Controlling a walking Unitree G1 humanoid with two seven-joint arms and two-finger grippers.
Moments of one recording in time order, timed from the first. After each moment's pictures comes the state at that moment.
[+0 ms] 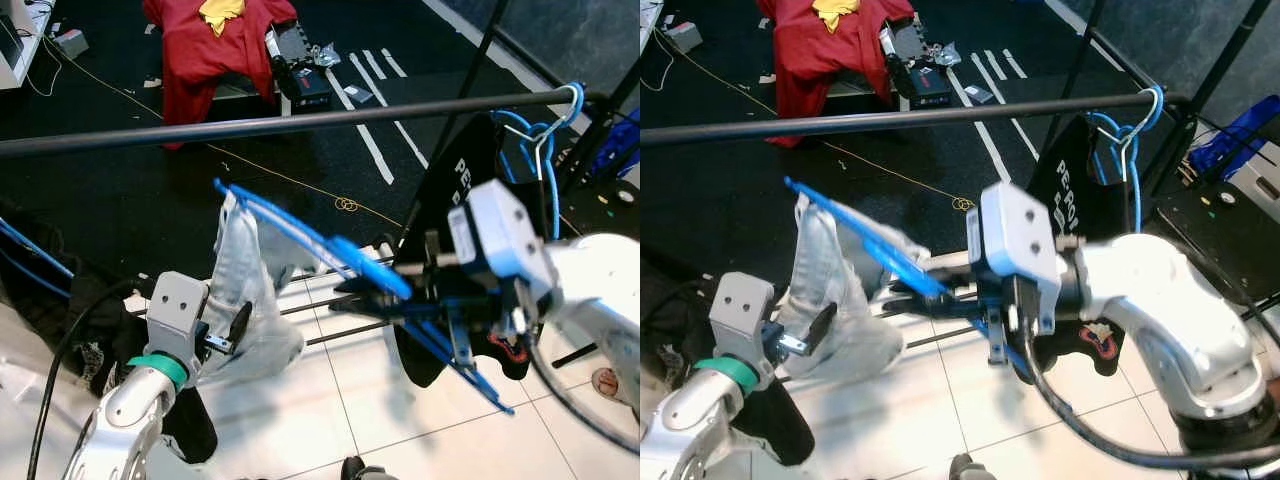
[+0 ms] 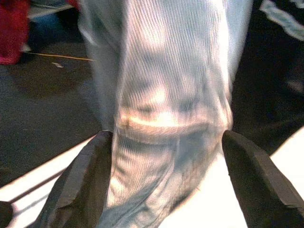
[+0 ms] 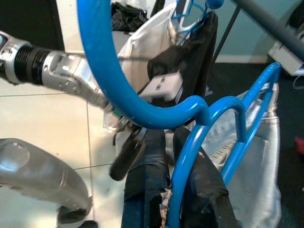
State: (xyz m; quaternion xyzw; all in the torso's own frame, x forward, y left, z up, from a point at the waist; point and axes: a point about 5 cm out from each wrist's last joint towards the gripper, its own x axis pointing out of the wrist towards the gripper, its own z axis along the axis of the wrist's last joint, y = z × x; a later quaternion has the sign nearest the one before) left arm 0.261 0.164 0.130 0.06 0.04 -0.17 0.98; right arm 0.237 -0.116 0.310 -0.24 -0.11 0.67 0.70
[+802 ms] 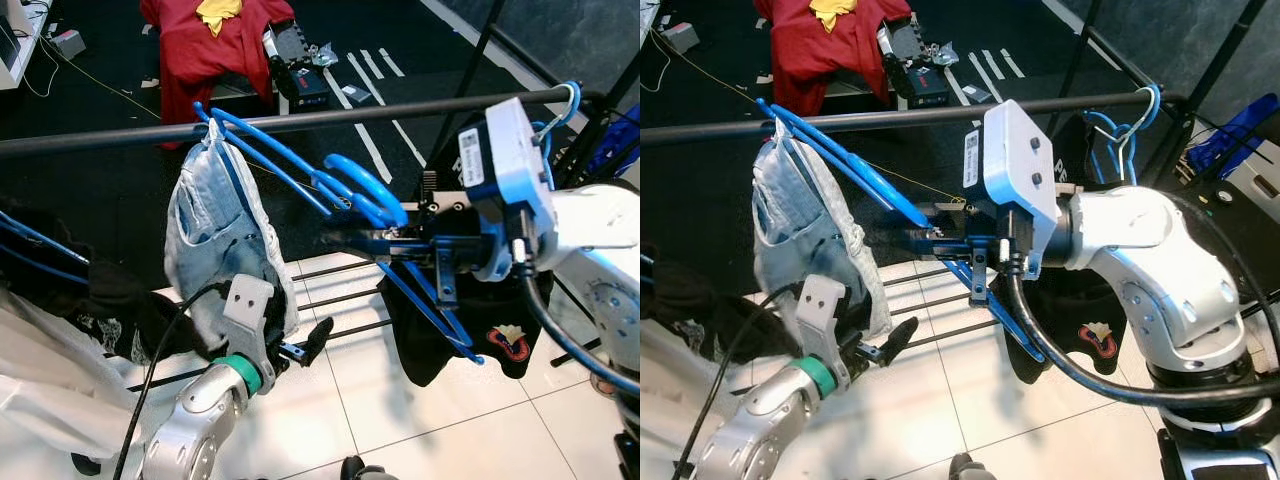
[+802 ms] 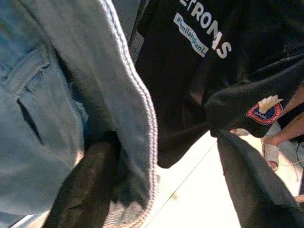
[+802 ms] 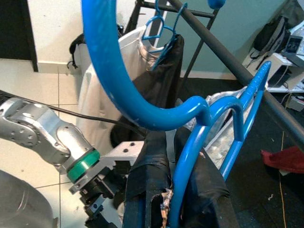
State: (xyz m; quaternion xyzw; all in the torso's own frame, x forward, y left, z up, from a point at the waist) left arm 0.269 0.090 0.120 -0.07 0.07 -0.30 0.95; right arm 0.253 -0.107 0.331 -0.24 -0.16 0.64 0.72
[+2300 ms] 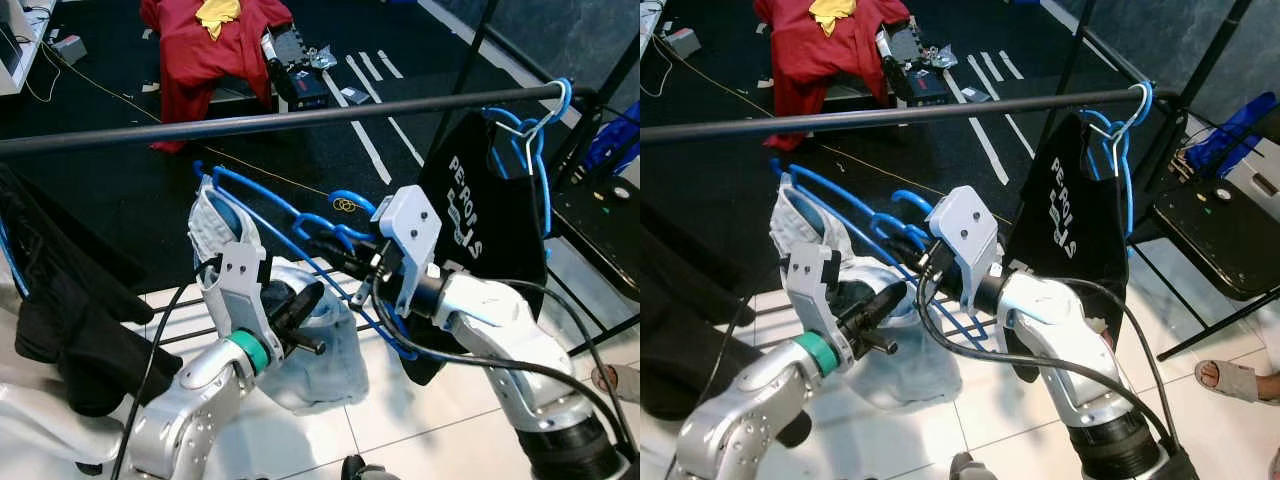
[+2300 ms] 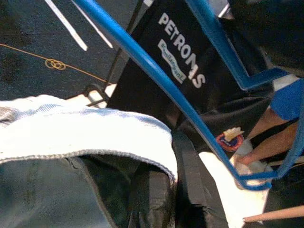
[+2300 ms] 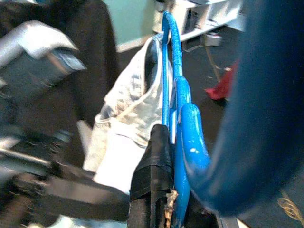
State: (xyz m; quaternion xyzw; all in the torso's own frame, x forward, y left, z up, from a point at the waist) left arm 0.267 0.088 0.171 -0.14 0.07 -0.30 0.94; right arm 0.295 -0.091 0.235 -0.15 -0.11 0.43 0.89
